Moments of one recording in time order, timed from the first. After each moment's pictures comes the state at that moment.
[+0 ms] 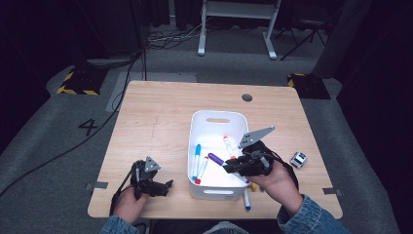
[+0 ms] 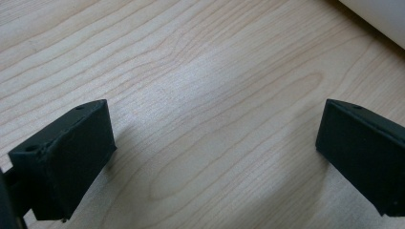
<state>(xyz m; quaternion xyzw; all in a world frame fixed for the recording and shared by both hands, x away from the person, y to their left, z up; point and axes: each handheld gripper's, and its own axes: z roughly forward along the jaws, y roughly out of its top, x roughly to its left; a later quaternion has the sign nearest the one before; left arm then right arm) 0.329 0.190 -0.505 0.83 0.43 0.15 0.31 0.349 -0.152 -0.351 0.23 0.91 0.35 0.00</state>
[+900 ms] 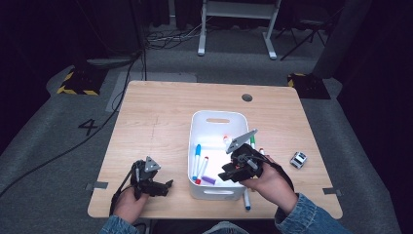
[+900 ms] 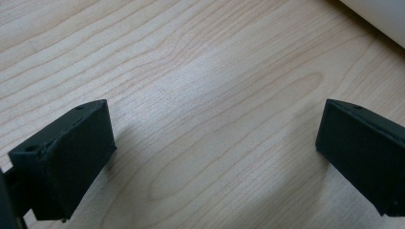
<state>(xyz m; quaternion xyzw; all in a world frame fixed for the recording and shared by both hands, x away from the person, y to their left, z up) 0.329 0.190 -0.505 0.83 0.43 0.15 0.31 0.354 -0.131 -0.370 0.21 0.93 0.30 -0.01</state>
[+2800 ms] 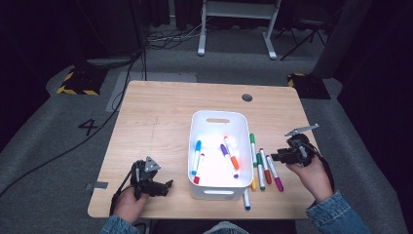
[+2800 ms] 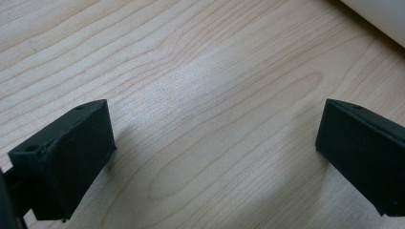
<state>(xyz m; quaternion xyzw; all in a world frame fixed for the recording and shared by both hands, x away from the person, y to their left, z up) 0.330 0.190 -0.505 0.84 0.43 0.15 0.31 0.405 -0.293 -0.409 0.45 0.85 0.27 0.08</state>
